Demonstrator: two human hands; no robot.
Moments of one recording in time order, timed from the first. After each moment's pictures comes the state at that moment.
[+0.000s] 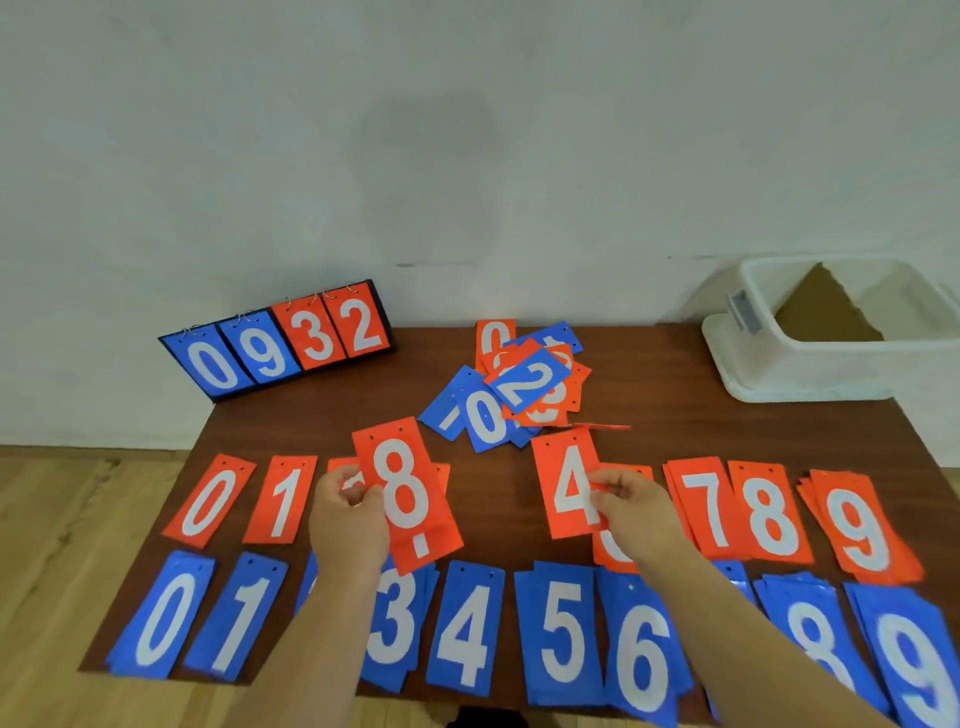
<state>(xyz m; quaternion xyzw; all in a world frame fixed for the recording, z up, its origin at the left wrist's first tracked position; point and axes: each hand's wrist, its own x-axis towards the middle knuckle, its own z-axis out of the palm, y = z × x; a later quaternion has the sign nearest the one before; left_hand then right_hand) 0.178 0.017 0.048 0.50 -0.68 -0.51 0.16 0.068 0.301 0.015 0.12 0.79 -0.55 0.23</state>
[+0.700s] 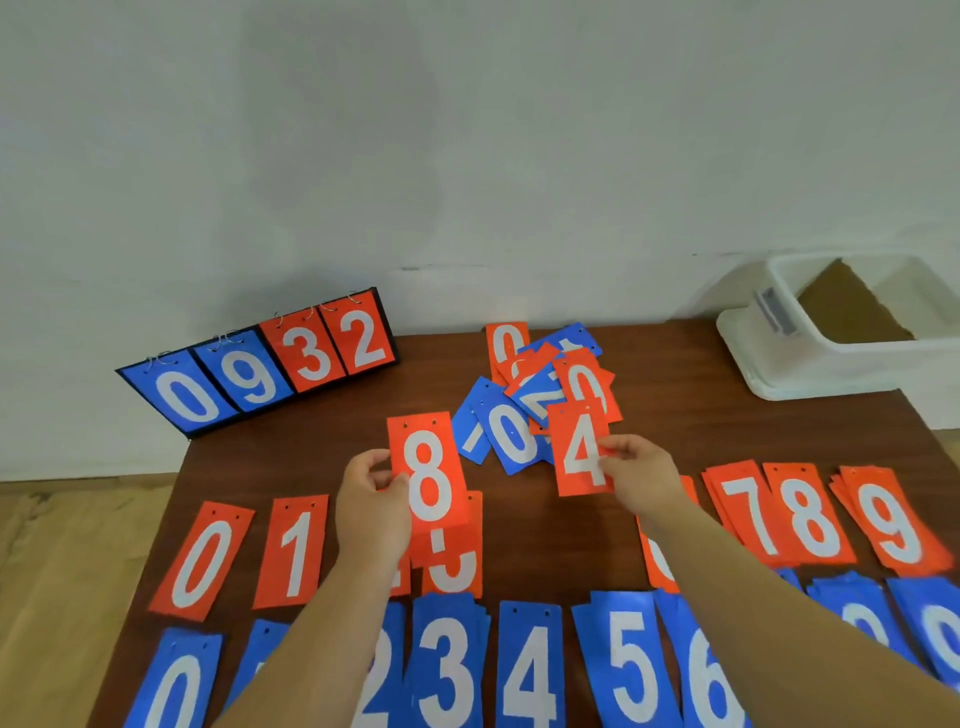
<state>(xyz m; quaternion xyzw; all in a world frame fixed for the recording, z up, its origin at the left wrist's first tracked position) 0.114 -0.074 0.018 0.44 -0.73 -0.53 0.05 0.009 0.213 0.003 0.18 0.81 -0.53 0.16</state>
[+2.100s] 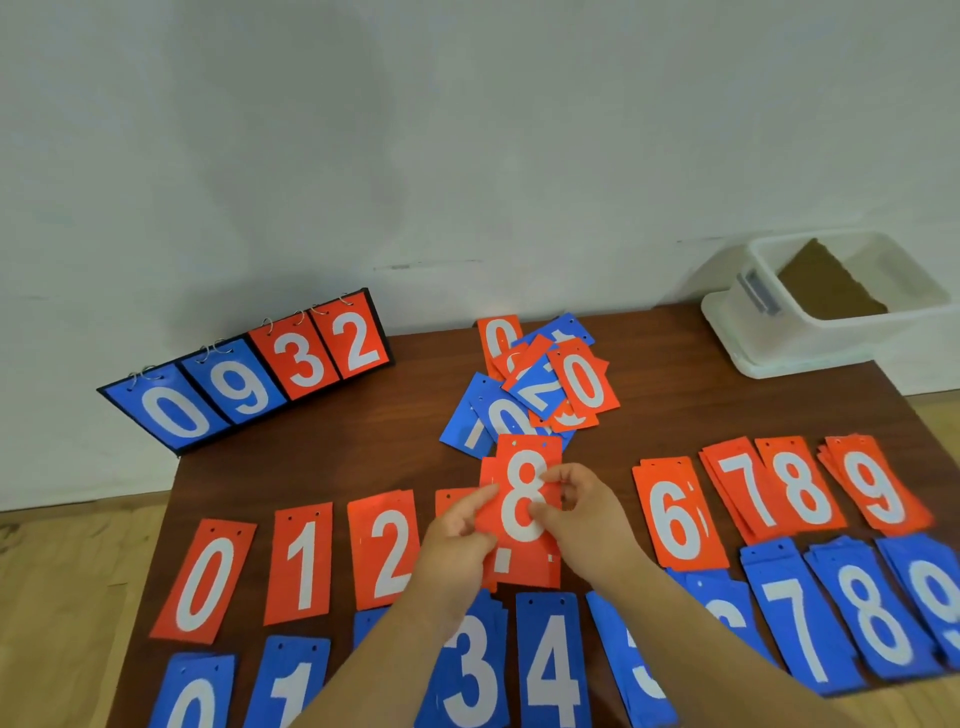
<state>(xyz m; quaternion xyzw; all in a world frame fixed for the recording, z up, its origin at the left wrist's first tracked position) 0.147 -0.019 0.042 0.29 -0.60 -0.72 -0.19 0.095 0.141 0.031 0.13 0.81 -0.52 0.23</state>
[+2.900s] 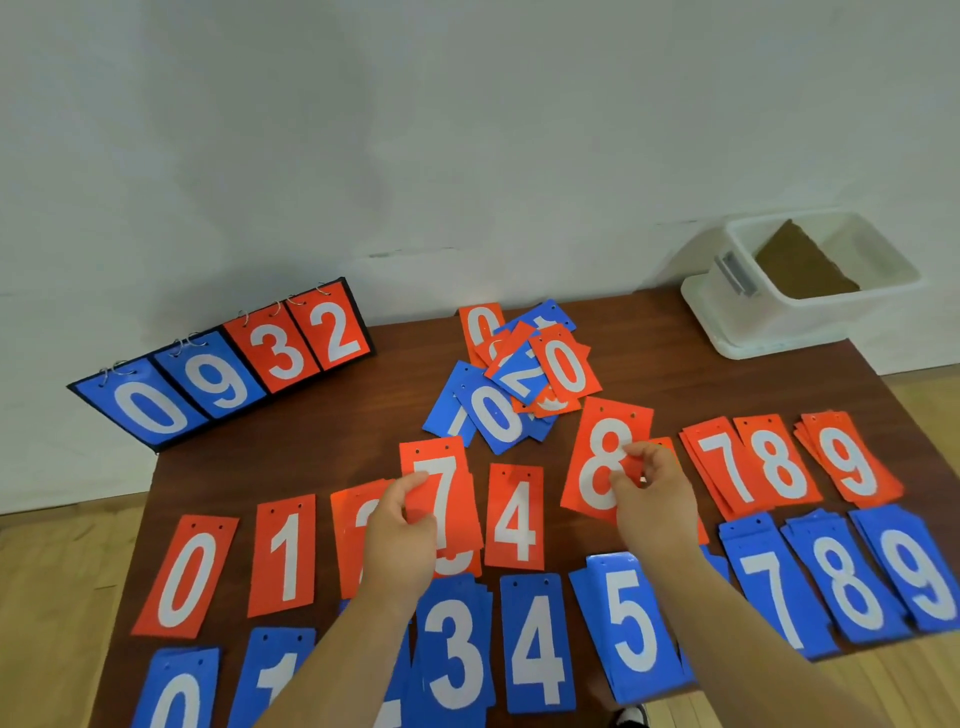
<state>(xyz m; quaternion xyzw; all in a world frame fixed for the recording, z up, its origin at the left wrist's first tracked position) 0.154 -0.044 0.027 0.35 -0.69 -0.62 -0.07 0.098 0.211 0.026 0.24 0.82 -0.51 0.03</state>
